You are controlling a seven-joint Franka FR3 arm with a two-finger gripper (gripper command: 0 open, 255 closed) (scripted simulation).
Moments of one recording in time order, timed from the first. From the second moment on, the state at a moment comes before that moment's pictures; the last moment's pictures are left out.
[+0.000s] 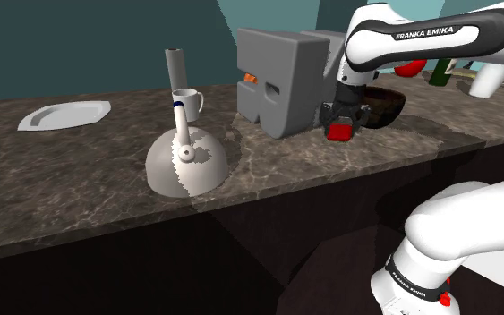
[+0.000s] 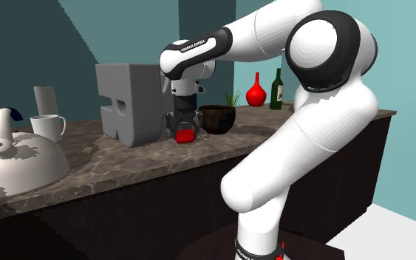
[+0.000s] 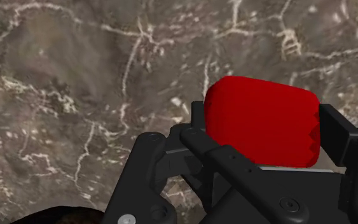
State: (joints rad) arm -0.32 -0.66 -0.04 -2.44 -0.02 1.78 0.61
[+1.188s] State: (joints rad) arm -0.31 -0.63 -0.04 -2.18 -0.02 1.55 0.61
